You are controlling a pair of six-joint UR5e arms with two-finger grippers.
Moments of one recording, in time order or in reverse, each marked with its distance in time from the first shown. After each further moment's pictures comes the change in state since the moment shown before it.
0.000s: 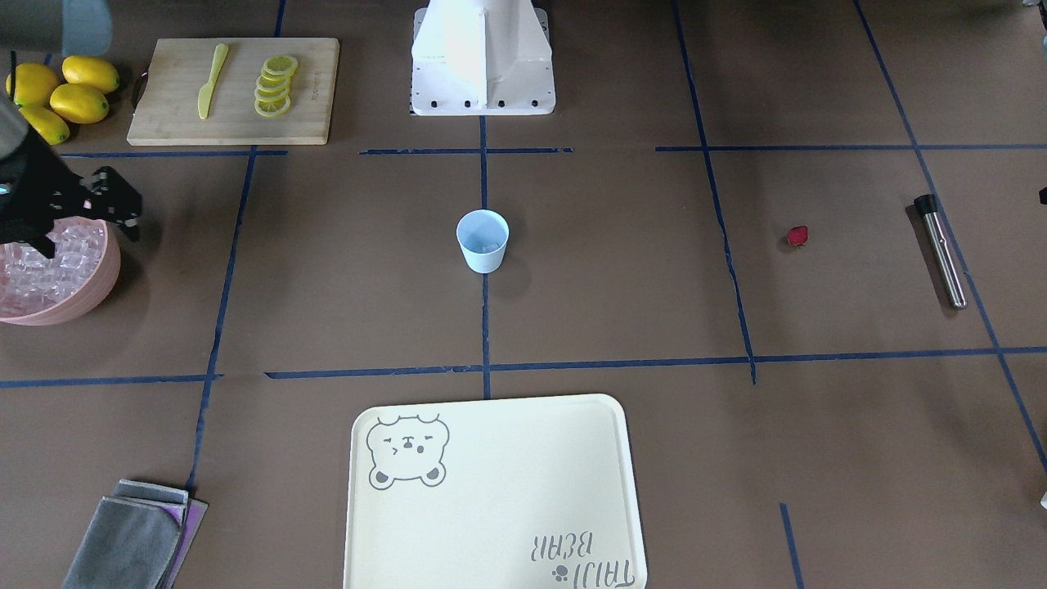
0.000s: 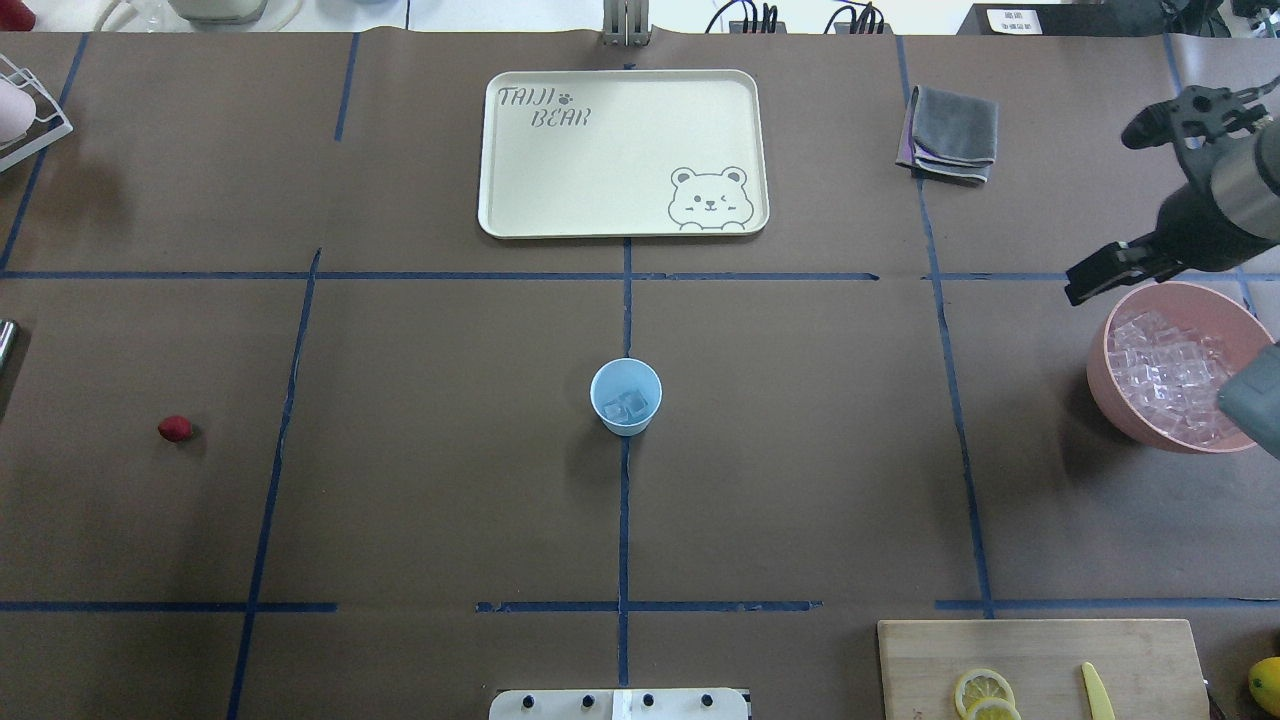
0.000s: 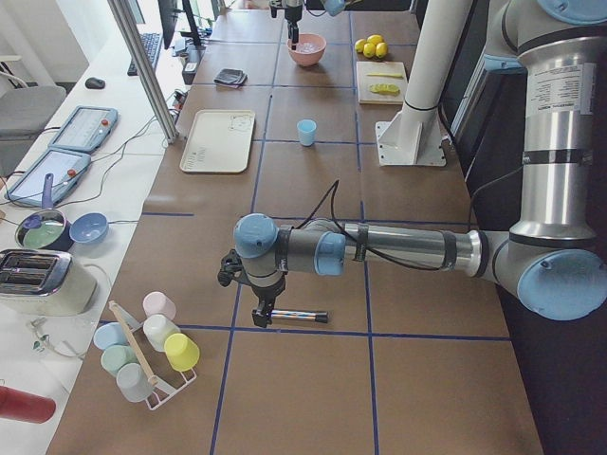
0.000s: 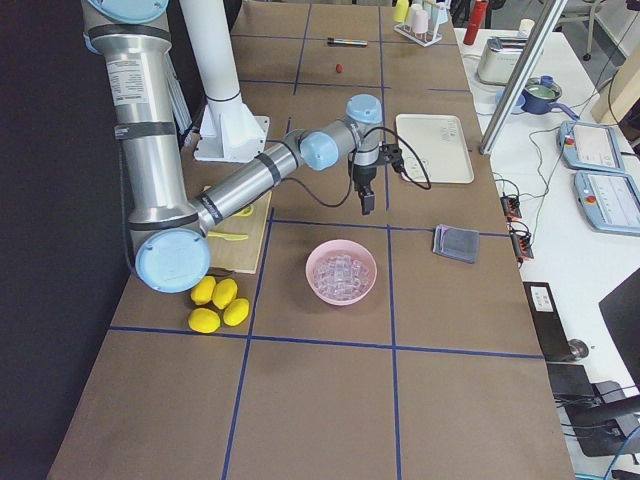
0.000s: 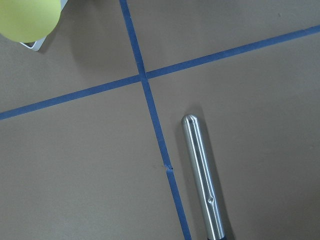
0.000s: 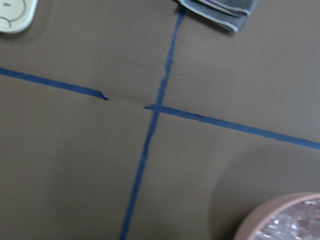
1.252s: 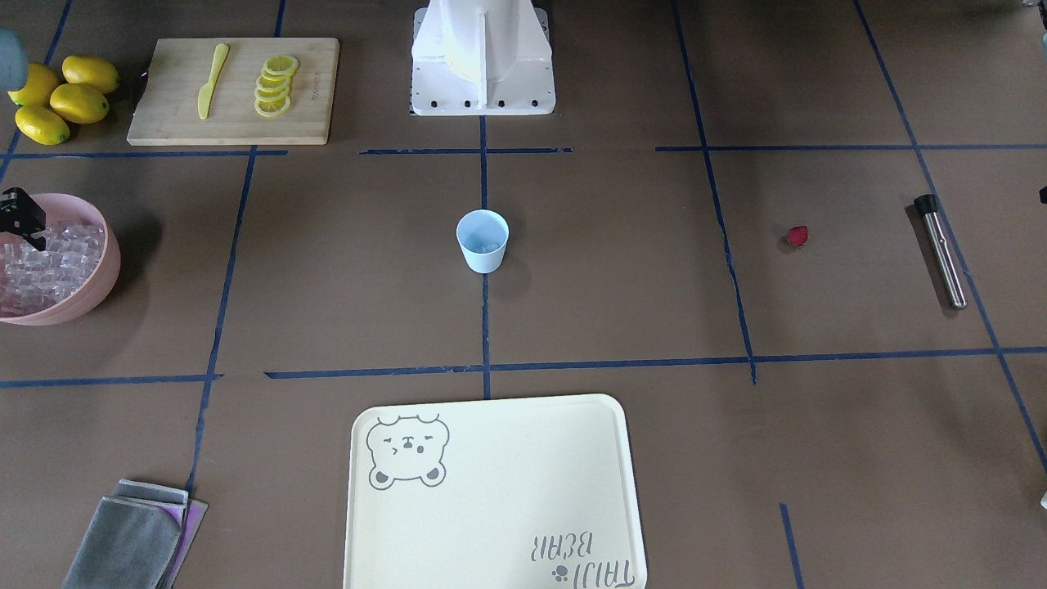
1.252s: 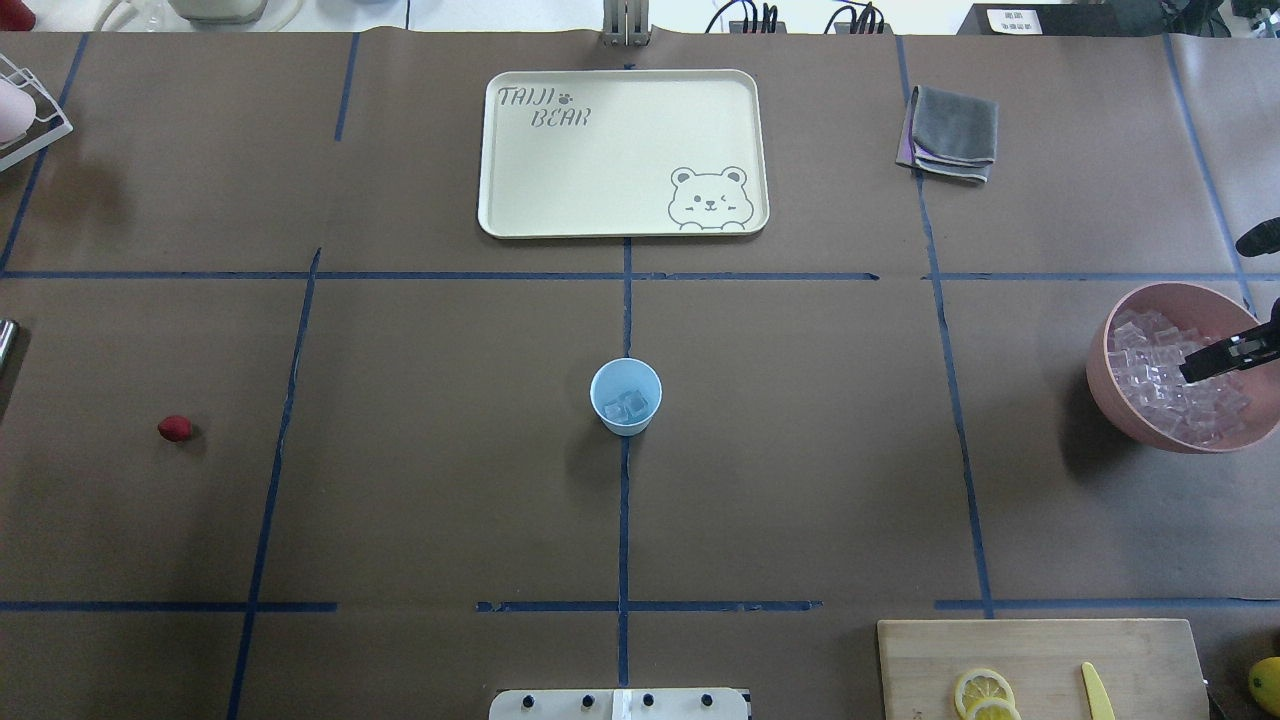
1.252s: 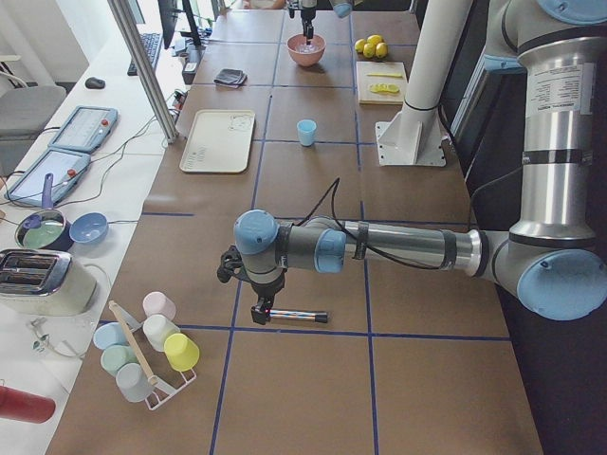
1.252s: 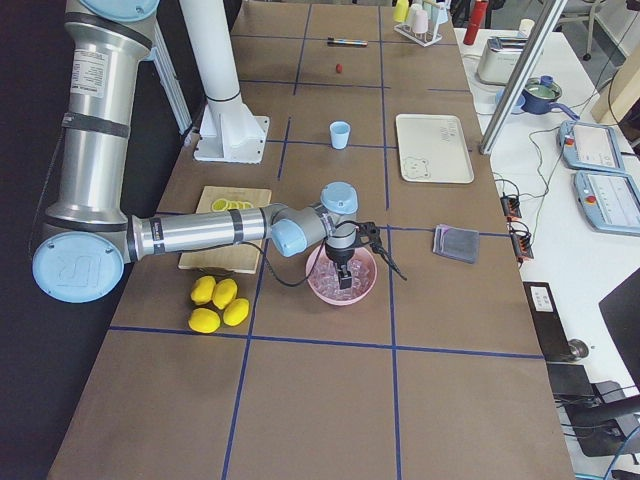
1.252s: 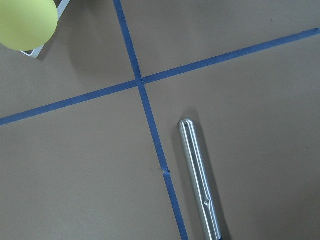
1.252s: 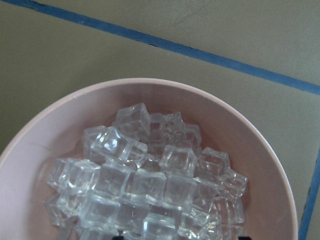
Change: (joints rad) left arm 0.000 0.000 -0.007 0.001 0.000 0.000; right arm 0.015 -0.200 -0.194 0.322 -0.013 -0.059
